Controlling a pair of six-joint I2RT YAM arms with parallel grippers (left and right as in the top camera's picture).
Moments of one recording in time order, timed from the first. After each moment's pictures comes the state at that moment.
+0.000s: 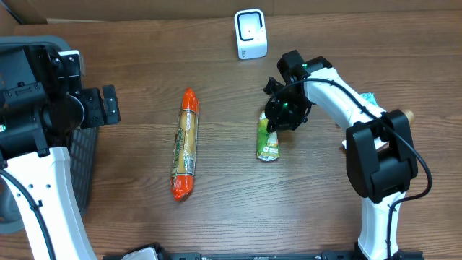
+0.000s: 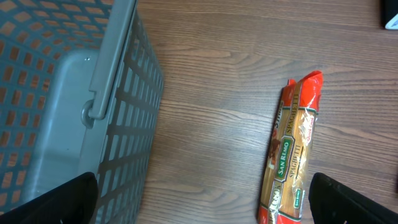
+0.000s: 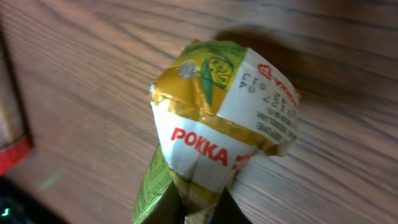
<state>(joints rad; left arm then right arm) 0.28 1.39 1.74 -1.33 -0.01 0.11 0.37 2.15 1.65 -1.10 -0.41 0.07</state>
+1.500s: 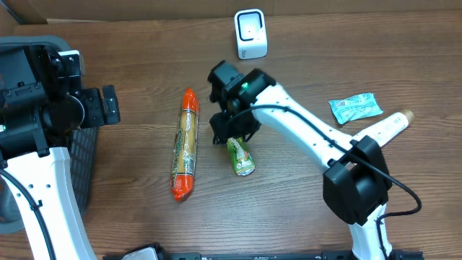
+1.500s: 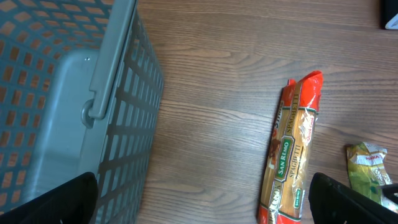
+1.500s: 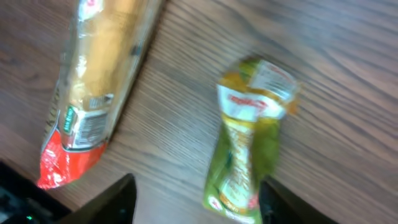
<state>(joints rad) 0.28 1.39 1.74 -1.33 -0.01 0.11 0.70 2.12 1.89 -1.19 -0.26 0.28</state>
